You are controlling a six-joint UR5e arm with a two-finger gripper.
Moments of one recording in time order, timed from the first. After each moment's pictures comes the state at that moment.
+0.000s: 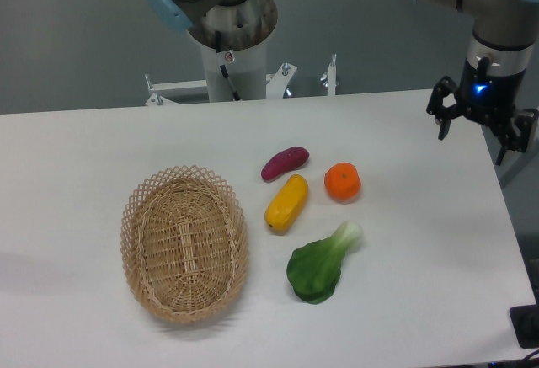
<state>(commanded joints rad) 2.83 -1.87 -1.41 -1.20 1.45 1.55</state>
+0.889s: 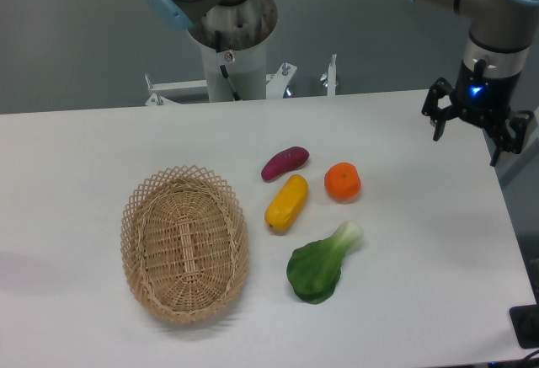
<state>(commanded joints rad) 2.83 -1.87 -1.43 -1.20 1.43 1.52</state>
